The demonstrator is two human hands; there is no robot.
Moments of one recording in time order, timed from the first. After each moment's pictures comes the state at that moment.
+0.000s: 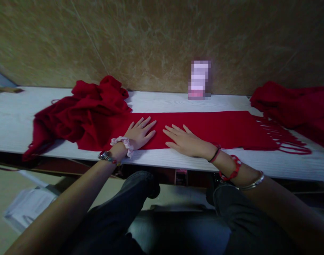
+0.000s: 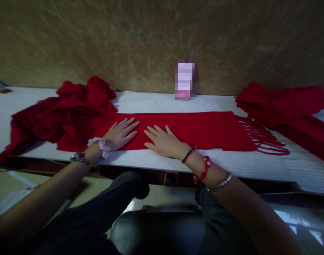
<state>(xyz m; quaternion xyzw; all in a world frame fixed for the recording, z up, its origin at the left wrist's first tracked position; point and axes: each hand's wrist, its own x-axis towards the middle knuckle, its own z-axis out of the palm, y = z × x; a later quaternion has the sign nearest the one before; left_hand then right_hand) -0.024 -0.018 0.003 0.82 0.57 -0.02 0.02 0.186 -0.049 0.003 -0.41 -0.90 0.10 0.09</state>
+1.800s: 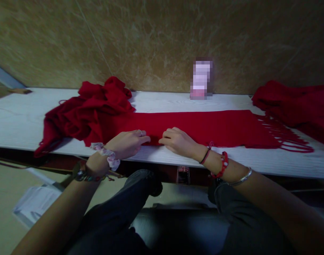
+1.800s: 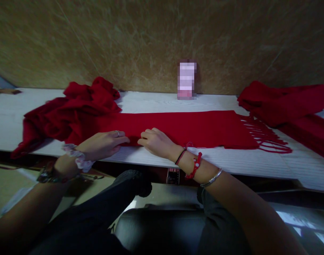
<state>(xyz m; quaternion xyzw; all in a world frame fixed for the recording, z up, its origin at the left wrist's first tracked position) -0.049 -0.061 0.043 0.90 0.40 -0.14 -0.09 0.165 -0.049 -0.003 -0.24 -0.95 -0.07 0.19</state>
